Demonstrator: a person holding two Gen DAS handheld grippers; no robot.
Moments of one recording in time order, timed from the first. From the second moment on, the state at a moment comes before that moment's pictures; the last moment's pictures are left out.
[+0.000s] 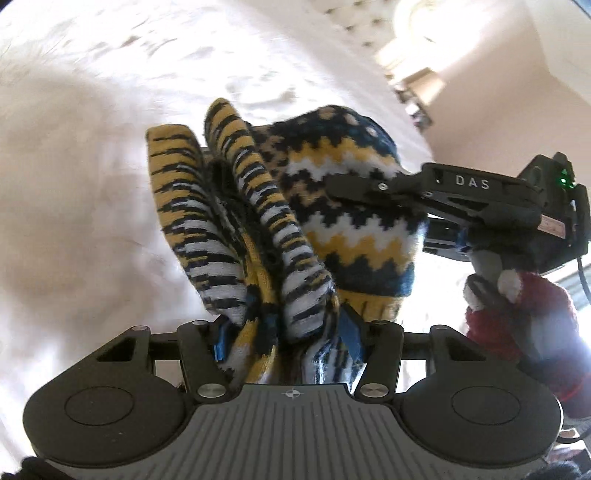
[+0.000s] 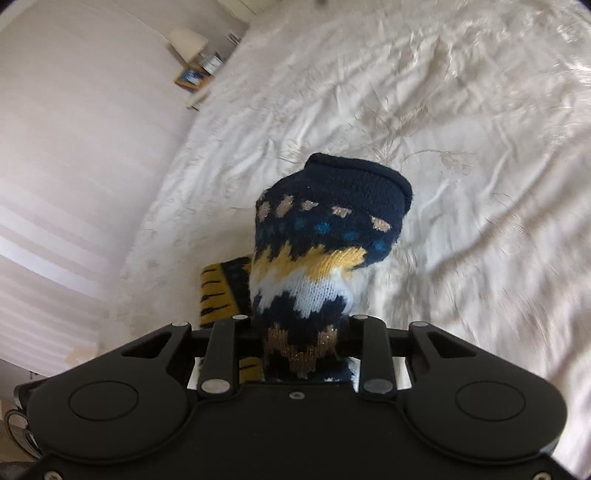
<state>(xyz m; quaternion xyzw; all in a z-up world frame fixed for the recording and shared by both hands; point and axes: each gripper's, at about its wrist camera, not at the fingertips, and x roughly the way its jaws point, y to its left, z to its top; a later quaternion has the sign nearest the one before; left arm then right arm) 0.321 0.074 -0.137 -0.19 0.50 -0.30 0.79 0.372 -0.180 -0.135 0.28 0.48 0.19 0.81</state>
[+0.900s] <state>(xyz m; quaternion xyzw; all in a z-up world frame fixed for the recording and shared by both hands) 0.150 0.049 -0.148 -0.11 0.51 -0.05 0.85 0.206 -0.329 -0.150 0.19 0.47 0.07 0.86</state>
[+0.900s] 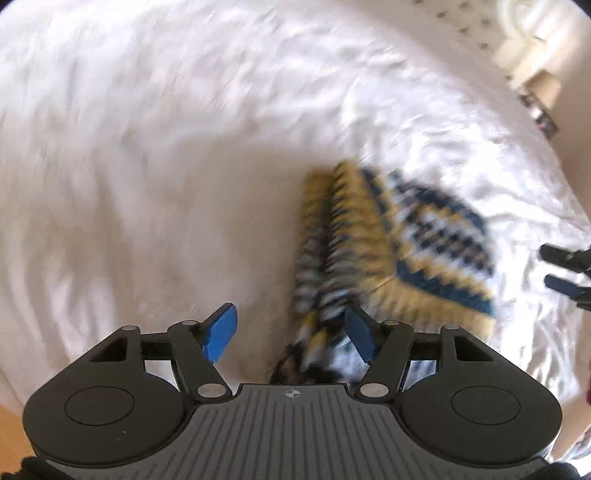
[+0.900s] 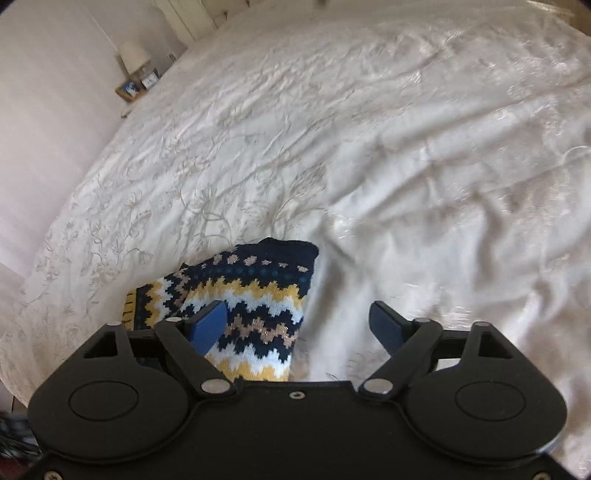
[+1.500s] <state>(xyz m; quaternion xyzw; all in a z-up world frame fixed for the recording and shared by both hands) 0.230 -0.041 -0.190 0.06 0.53 -0.10 0.84 0.222 -0.271 -0.200 0.09 0.57 0.04 0.82</state>
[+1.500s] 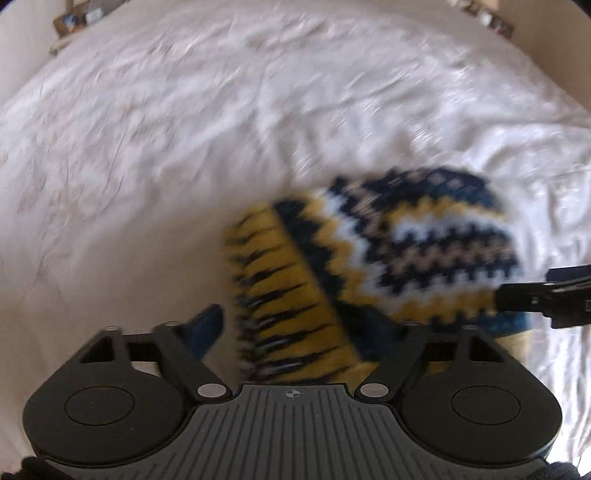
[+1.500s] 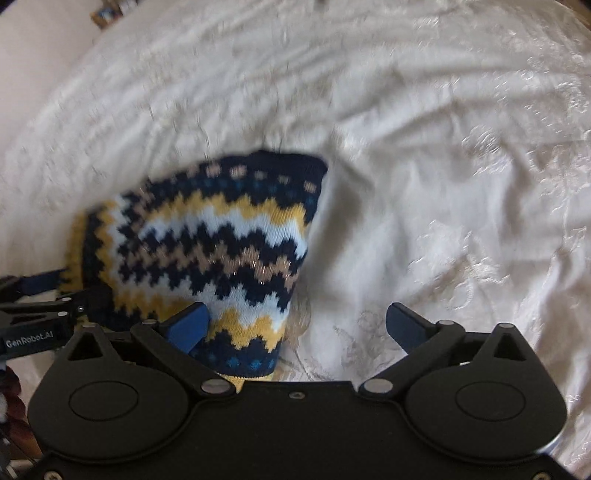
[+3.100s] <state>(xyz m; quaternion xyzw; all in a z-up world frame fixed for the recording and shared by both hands) 0.220 -0.009 -0.091 0.03 0.47 -0.04 0.88 0.175 -0.250 -0.131 0.10 0.49 -0.04 0.86</state>
